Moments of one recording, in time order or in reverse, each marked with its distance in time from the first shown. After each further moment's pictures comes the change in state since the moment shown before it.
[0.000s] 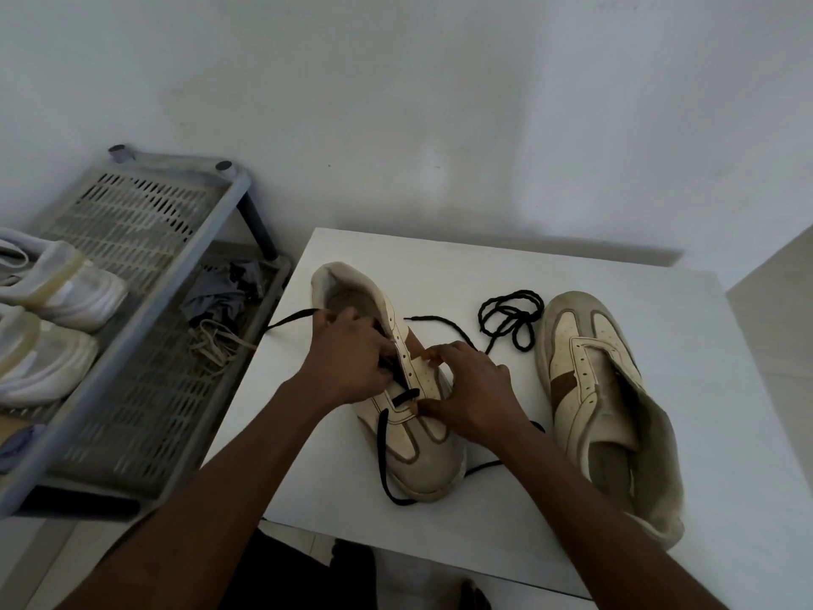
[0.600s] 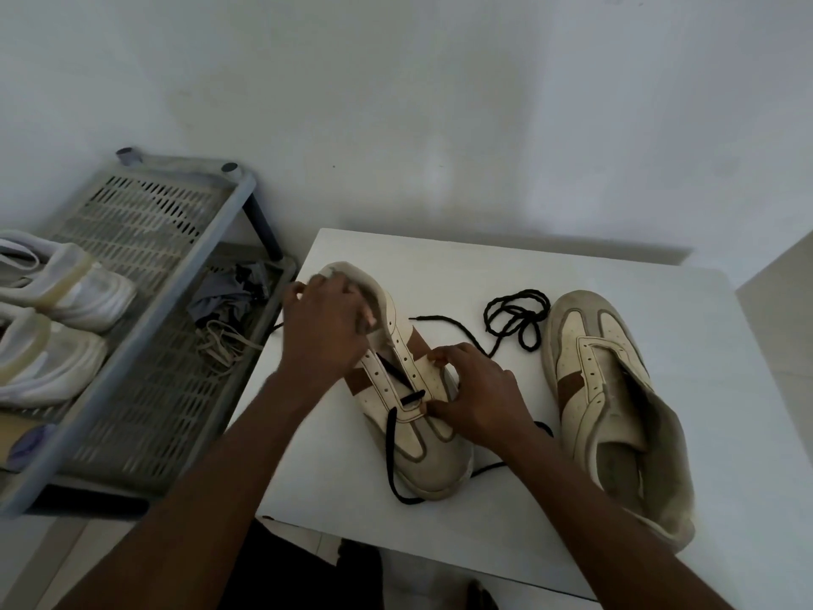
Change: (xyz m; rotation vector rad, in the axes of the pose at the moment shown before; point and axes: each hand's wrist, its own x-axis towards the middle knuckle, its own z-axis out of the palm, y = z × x) left_hand 0.003 -0.020 -0.009 -0.082 0.390 -0.161; right_hand -0.004 0.000 0.002 0.012 0.023 -0.022
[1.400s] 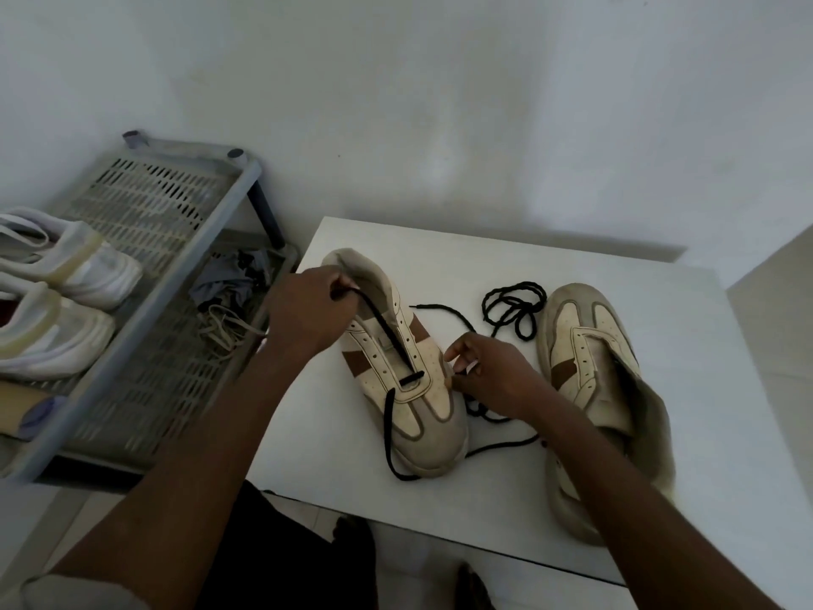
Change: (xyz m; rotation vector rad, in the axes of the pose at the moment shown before) left_hand -0.001 -0.017 -0.008 -0.445 -0.020 -0.249; right_hand 0.005 0.011 -0.027 0.159 -0.206 0.085
